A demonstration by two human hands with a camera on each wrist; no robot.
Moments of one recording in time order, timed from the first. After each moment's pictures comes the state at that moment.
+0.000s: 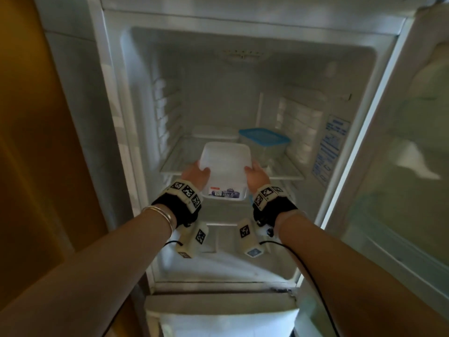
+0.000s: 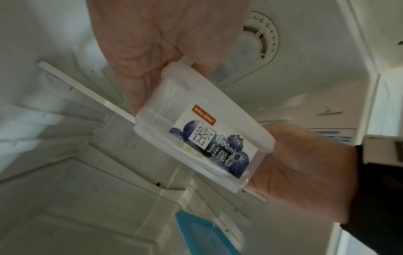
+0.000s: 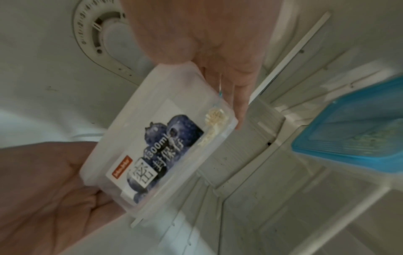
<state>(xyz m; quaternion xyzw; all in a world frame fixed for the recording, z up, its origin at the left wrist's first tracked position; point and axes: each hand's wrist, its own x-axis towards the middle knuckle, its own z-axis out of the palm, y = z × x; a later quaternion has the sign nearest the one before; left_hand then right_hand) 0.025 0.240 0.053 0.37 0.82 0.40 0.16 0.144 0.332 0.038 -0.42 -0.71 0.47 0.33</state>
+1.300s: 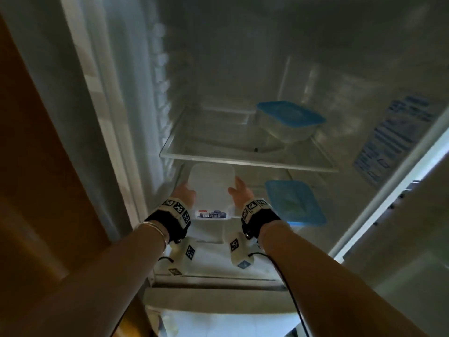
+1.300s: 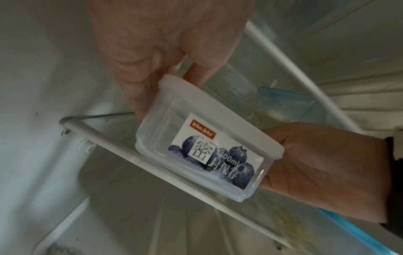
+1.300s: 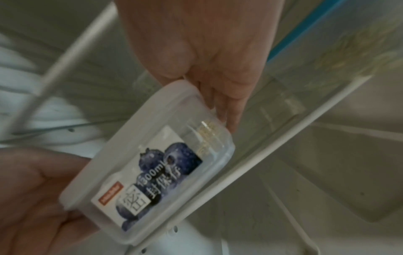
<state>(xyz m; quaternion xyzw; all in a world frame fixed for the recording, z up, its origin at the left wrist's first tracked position) -0.050 0.264 -0.067 0.27 0.87 0.31 0.26 0.065 0.370 -0.078 -0.47 -0.76 0.44 0.09</state>
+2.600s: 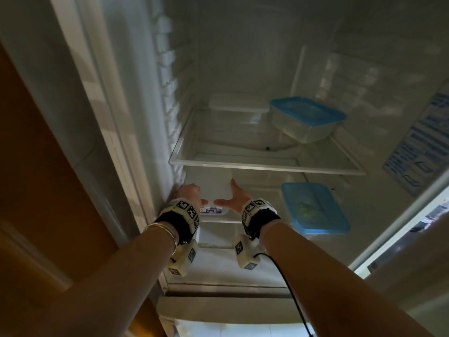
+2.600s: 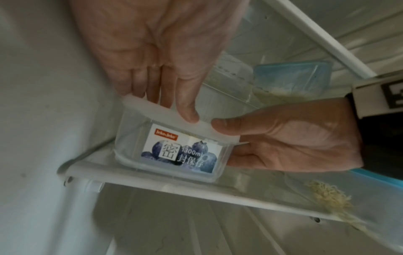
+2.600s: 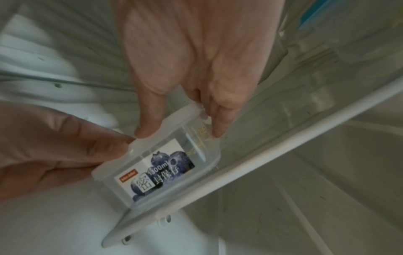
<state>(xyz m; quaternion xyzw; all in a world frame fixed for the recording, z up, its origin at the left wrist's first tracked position) -0.086 0.279 -0.078 0.34 0.90 0.19 0.20 0.023 0.376 -0.095 -0.43 -0.79 0.44 0.00</state>
